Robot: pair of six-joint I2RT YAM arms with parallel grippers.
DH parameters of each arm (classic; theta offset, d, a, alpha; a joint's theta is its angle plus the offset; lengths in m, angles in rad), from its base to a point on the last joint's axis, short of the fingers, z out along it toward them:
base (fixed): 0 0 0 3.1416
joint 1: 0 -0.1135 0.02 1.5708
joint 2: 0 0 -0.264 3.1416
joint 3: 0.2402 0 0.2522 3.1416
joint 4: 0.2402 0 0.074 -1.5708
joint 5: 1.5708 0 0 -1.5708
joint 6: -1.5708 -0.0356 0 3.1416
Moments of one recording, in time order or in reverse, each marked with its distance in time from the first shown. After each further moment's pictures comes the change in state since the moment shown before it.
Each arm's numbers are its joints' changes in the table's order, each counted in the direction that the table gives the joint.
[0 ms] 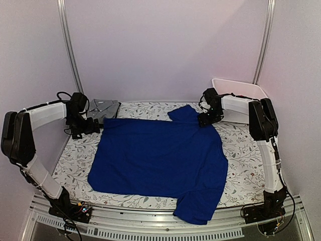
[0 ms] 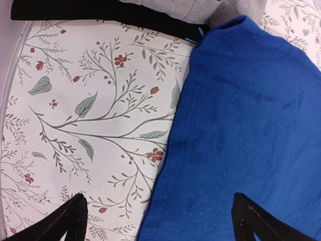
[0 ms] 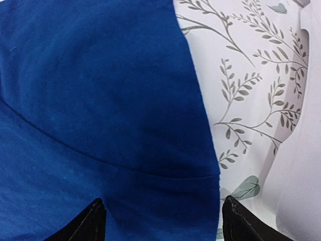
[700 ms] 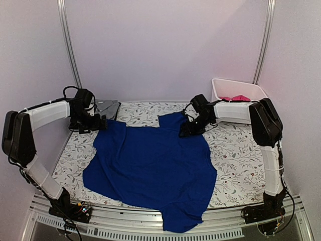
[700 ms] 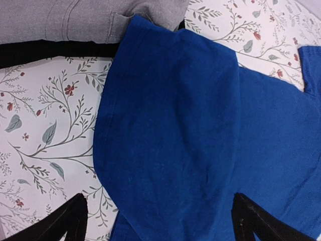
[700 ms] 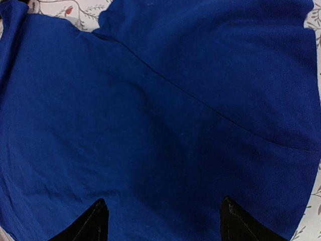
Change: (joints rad) left arm 0.080 0.000 0.034 -0.056 0.060 -0.097; right arm -0.176 -0.189 -0.273 -0.120 -0.371 -0.172
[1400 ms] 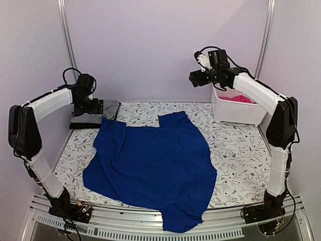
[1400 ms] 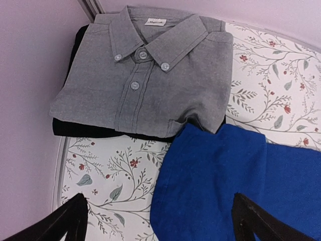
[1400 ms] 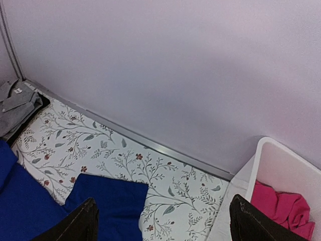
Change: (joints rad) left arm 0.003 0.127 0.283 0.018 -0.303 -0.092; right arm 0.069 -0.130 0.406 -0.135 0.417 0.280
